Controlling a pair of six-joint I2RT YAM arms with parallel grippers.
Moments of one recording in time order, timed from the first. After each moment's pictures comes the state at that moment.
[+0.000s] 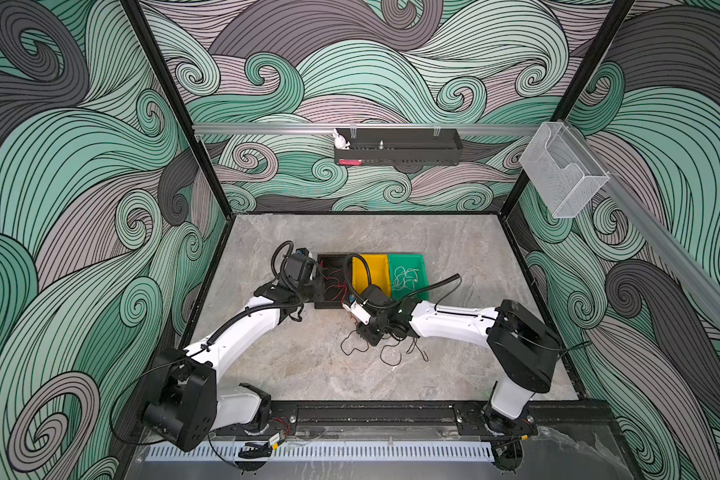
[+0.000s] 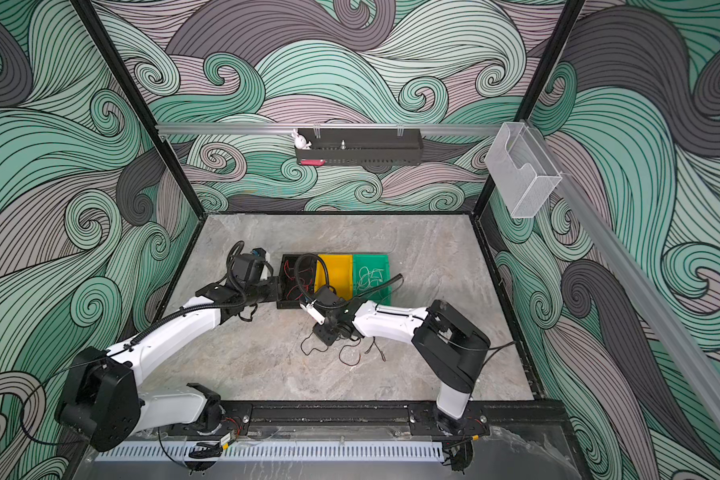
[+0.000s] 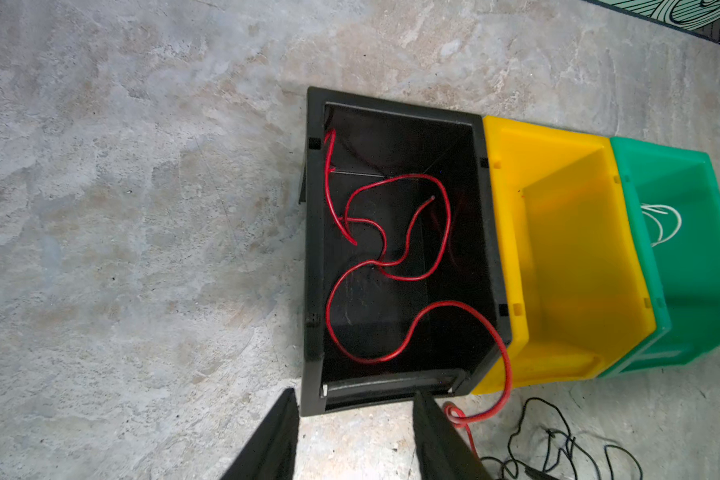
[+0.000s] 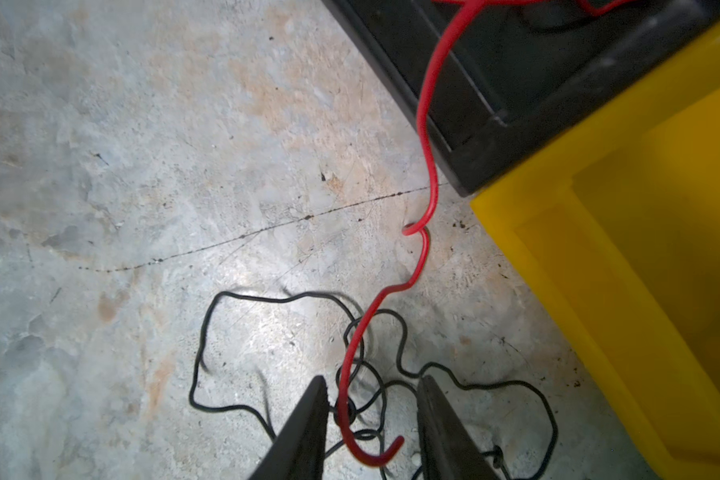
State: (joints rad) left arm -0.40 1.28 0.82 -0.39 -0.06 -0.45; right arm 0.98 1.75 1.04 -0.35 0.00 -0.01
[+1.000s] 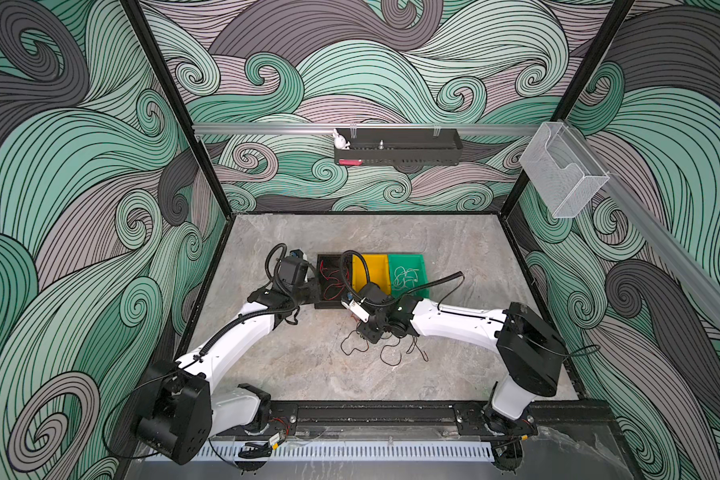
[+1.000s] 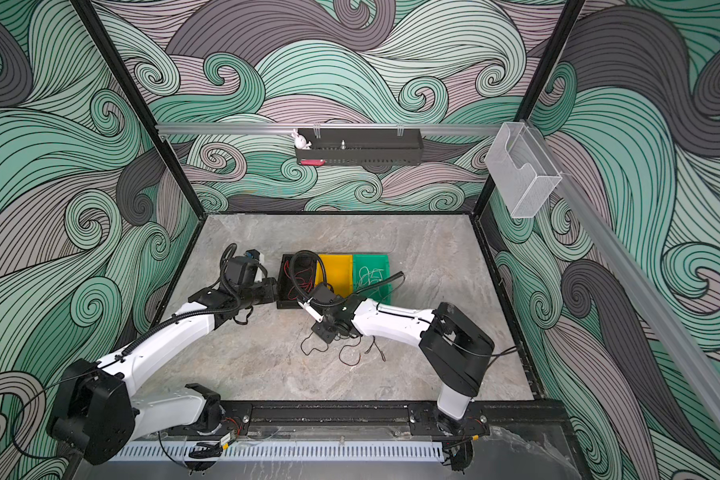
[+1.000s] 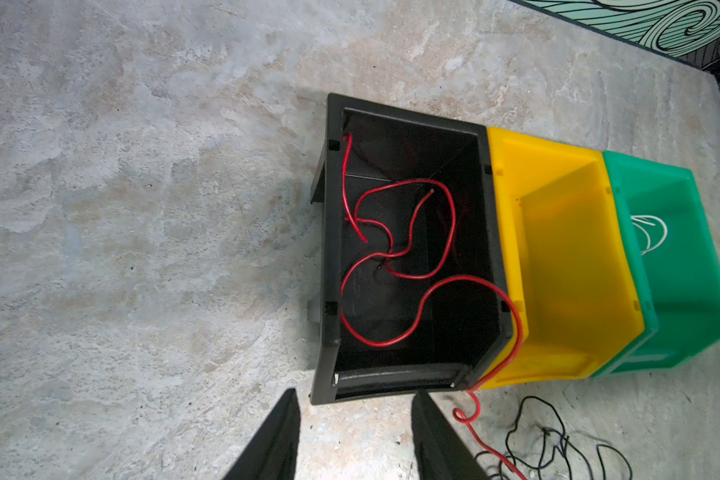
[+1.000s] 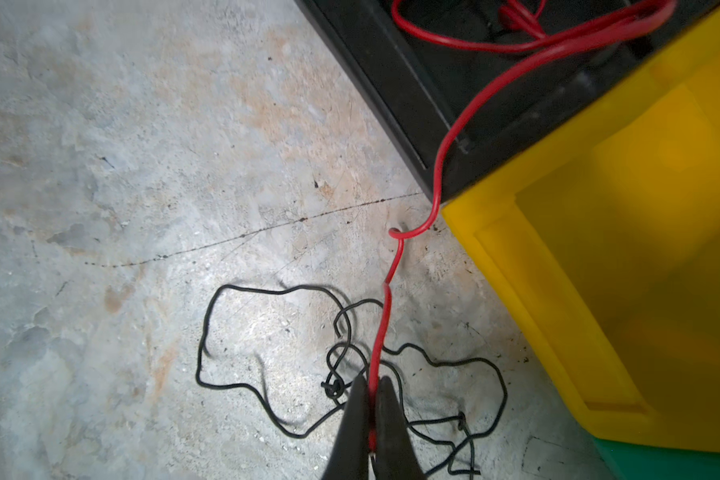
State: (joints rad) left arm -0.37 1.21 0.78 -0.39 -0.05 -0.46; right arm 1.00 1.71 1.11 -0.46 0.07 -0.03
